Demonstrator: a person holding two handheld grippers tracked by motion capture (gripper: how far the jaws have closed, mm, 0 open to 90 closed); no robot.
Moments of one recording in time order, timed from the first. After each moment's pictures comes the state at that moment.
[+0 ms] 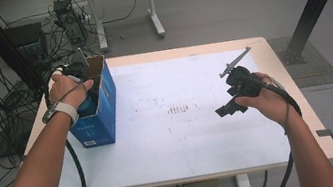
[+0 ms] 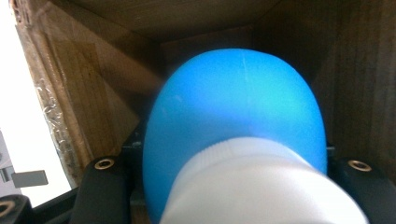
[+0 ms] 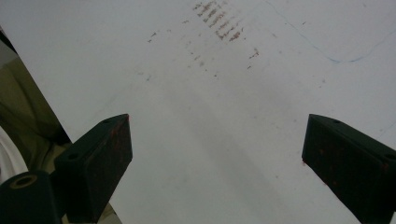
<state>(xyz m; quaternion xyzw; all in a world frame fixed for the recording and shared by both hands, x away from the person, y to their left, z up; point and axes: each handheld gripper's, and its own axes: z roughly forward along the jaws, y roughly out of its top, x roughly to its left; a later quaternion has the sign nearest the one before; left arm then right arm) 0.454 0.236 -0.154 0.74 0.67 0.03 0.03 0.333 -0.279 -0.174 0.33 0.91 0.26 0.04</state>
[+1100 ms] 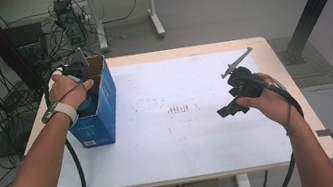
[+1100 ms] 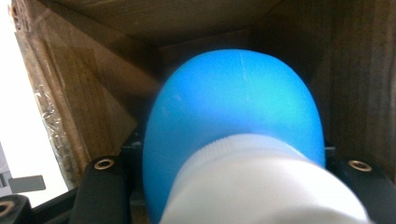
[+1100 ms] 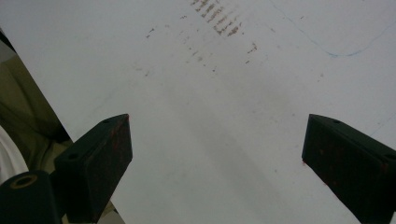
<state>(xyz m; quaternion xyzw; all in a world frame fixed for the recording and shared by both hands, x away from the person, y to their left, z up) 0.453 0.239 -0.154 0.74 0.67 0.03 0.04 0.330 -0.281 -0.174 0.33 0.91 0.25 0.04</state>
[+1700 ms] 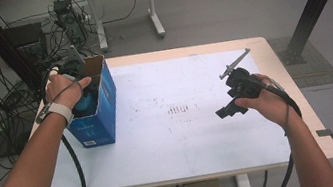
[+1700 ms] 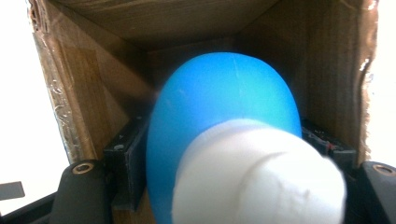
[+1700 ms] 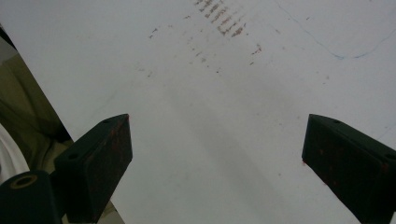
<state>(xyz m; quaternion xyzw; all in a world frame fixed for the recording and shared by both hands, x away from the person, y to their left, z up) 0.447 0.260 -0.146 0.74 0.67 0.01 0.08 0.332 -0.277 -0.176 0.33 0.91 0.25 0.04</state>
